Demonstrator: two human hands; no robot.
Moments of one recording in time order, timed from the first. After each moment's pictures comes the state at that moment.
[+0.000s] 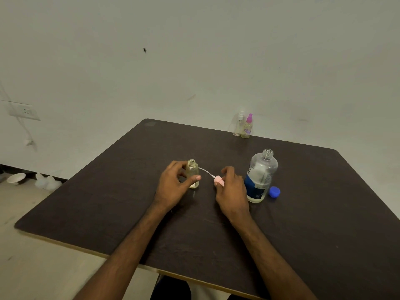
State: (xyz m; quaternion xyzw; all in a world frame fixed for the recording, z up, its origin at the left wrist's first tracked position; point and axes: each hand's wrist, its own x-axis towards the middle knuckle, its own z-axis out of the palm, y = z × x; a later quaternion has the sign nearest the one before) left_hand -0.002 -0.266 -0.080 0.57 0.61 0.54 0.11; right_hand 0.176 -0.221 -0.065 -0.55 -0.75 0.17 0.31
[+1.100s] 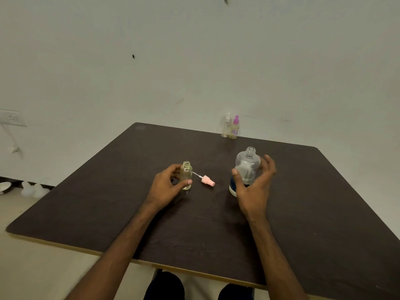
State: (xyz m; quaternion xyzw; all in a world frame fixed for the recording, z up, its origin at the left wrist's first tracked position) left_hand 0.000 -0.272 -0.079 0.60 0.60 0.50 0.18; right_hand 0.242 -0.235 -0.049 -0.45 -0.61 0.21 0.61
